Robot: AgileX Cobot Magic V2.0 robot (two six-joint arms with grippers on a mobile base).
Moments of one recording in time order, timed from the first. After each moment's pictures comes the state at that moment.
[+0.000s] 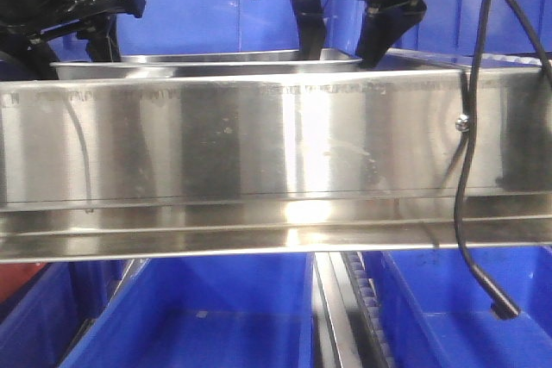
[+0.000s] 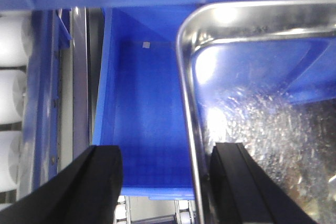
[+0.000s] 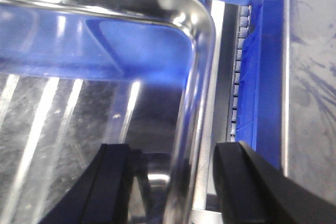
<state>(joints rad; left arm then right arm) -0.35 1.62 -1.21 0.18 0.64 -0.37 0.56 1.77 -1.48 -0.19 0.89 0.53</state>
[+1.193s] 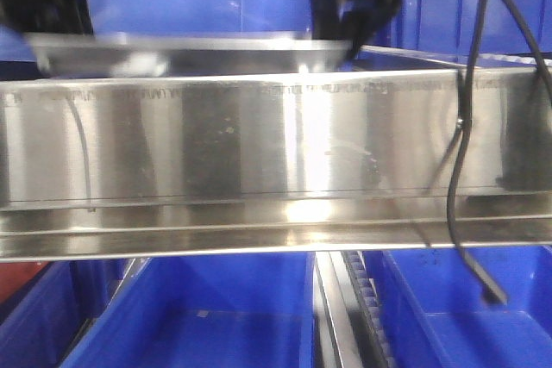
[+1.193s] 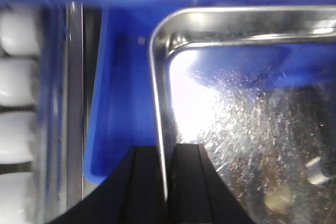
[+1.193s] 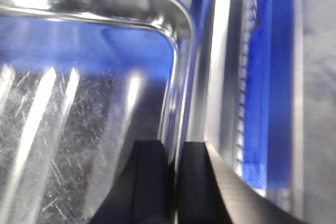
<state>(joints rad) -0.35 1.55 -1.28 0.15 0.75 -0.37 0.56 1.74 -1.50 -0.17 0.89 0.55</state>
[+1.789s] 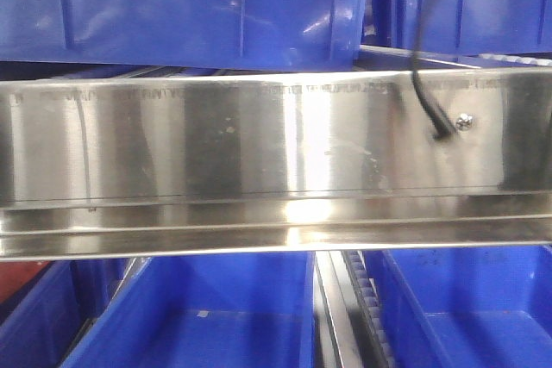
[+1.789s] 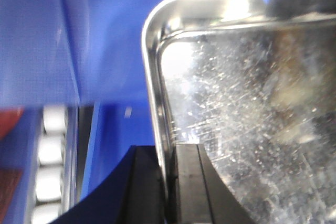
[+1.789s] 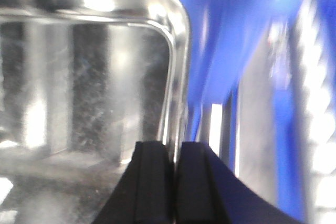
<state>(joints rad) -0.39 1.37 -1.41 0.18 0.80 -0.37 0.63 1.60 -1.74 -0.34 1.00 0.55</state>
